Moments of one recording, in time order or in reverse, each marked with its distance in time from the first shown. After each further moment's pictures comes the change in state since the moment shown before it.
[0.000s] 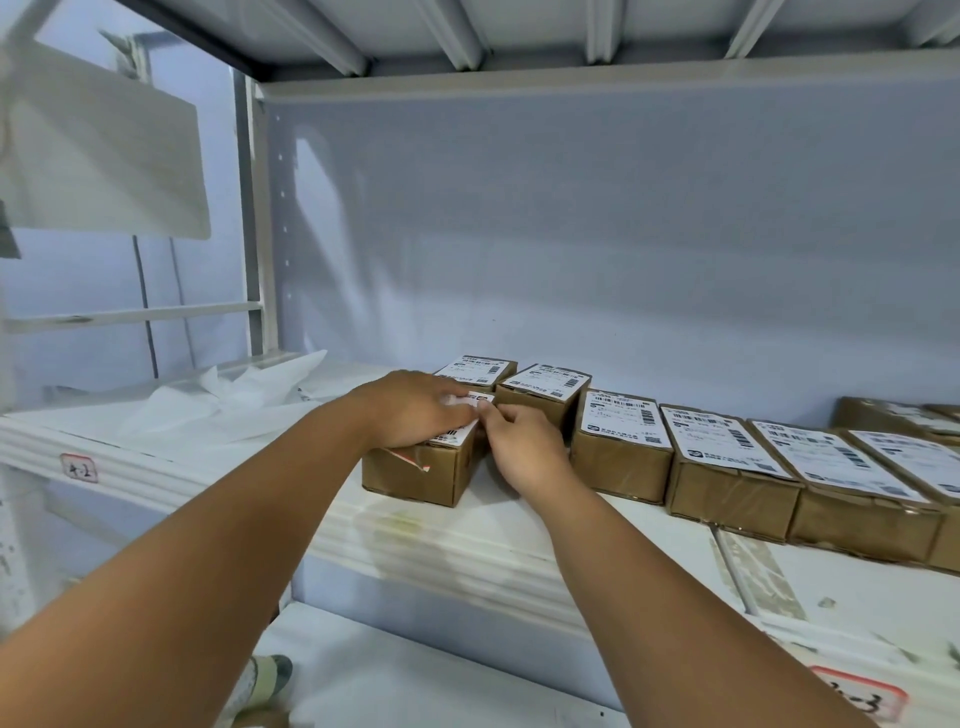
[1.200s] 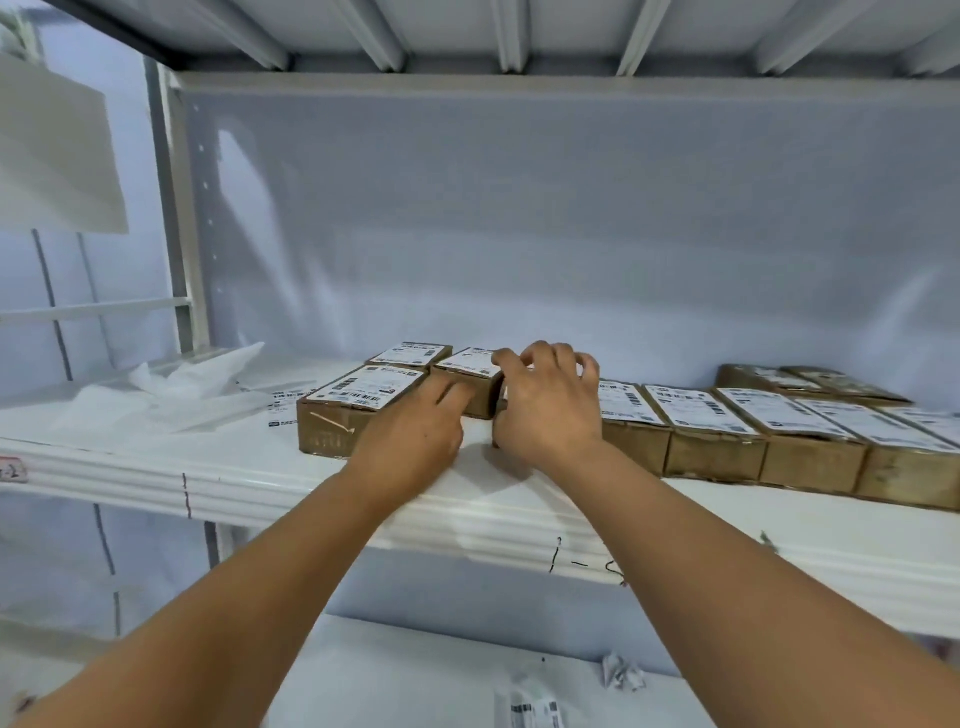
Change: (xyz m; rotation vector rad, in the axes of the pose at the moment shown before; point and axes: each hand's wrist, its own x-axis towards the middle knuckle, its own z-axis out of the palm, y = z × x) left_hand -0.036 0.058 0.061 0.101 0.539 0.348; right_hand -0.058 -0.005 -0.085 -0.948 0.233 -0.260
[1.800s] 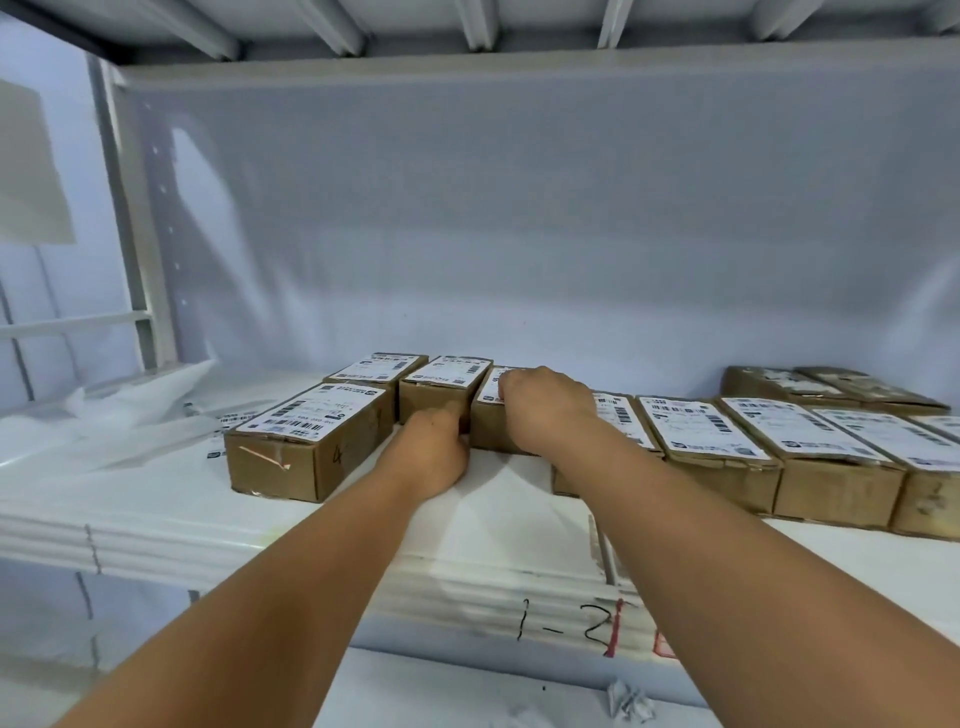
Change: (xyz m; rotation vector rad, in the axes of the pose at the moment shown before) left_hand 0.056 0.002 0.079 -0.261 -0.267 -0.315; right_hand 0.050 0.041 0.014 -0.031 -0.326 0.069
